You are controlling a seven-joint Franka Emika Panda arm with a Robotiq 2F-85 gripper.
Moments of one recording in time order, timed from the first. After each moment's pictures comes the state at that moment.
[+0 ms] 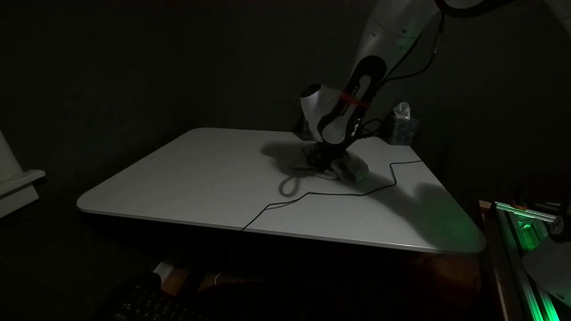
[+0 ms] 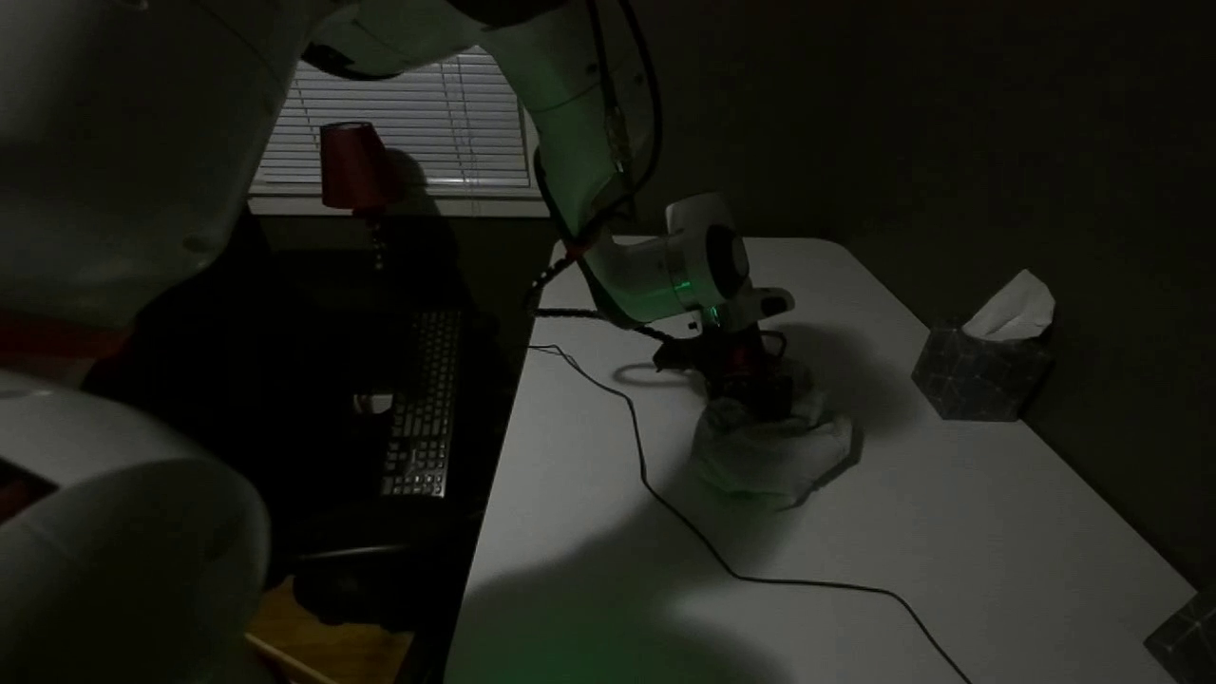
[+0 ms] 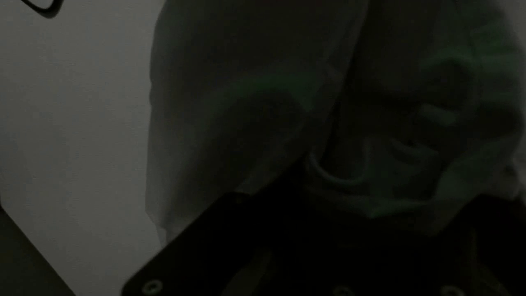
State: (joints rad) arm 0.07 0.74 -0.39 -1.87 -0.36 2.50 0.50
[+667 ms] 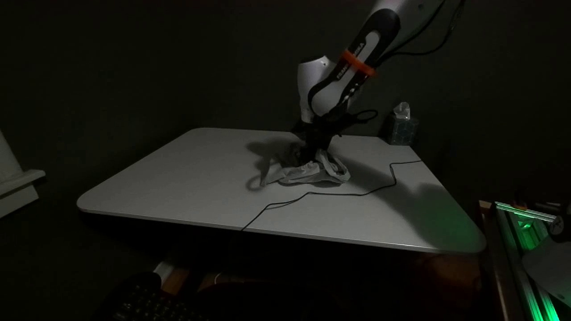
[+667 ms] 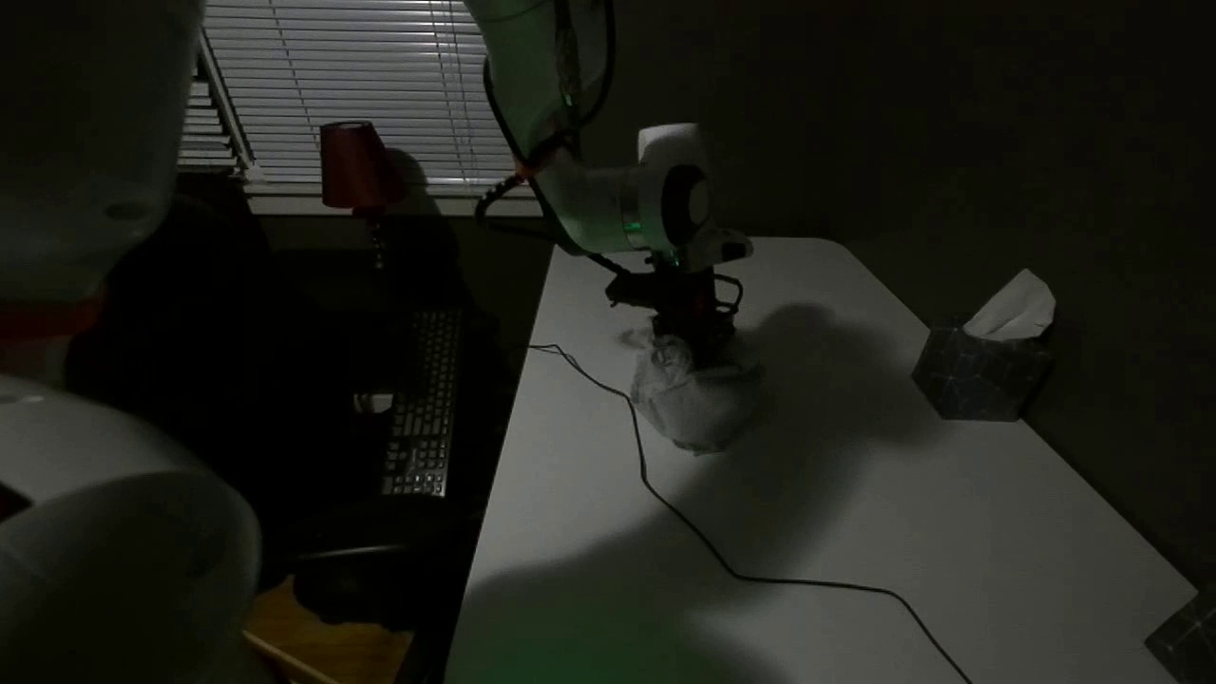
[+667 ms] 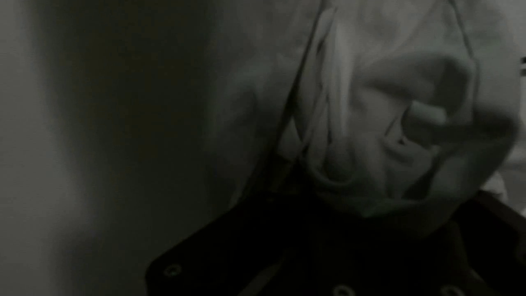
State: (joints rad) arm 0.02 0.51 -0.21 -1.99 -0.19 2.53 0.30
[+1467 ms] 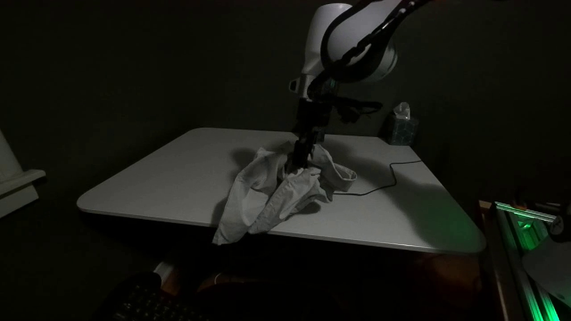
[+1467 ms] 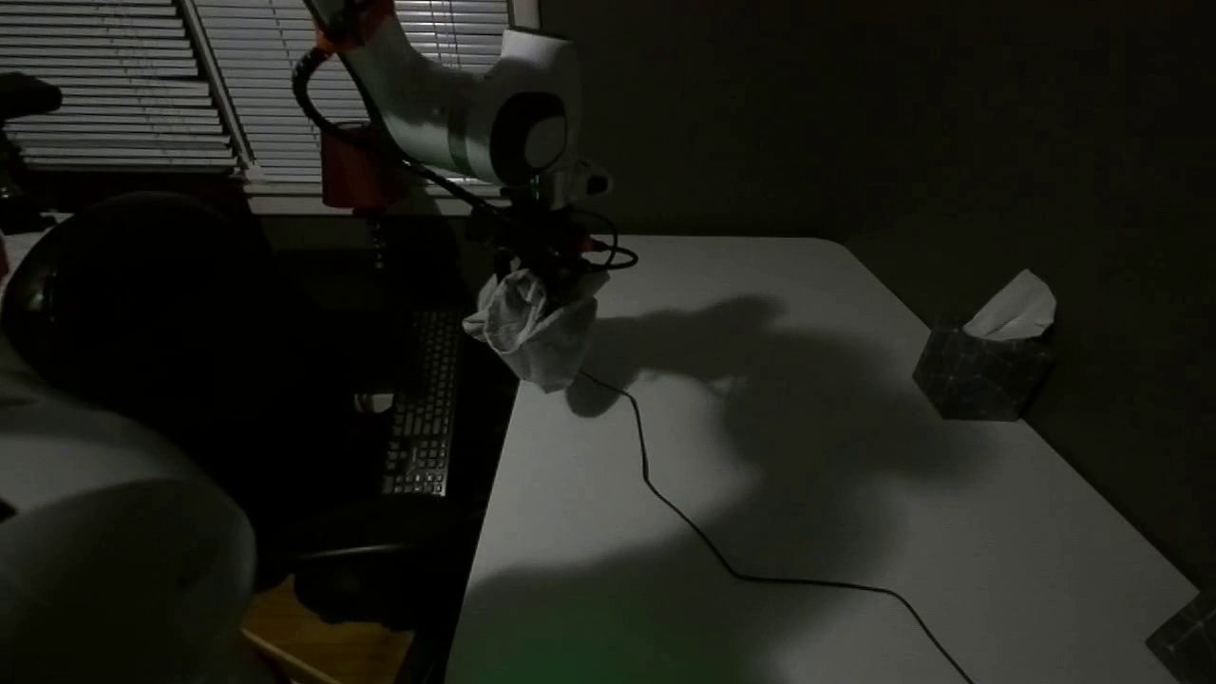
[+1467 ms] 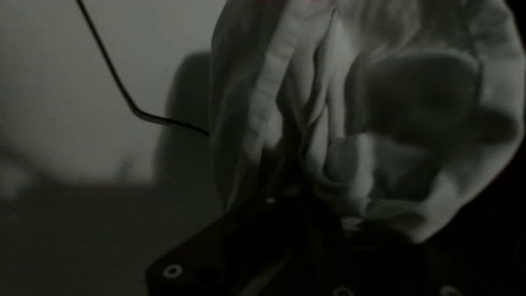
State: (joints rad) arm 0.00 0.11 0.12 -2.34 0.18 2.58 -0.26
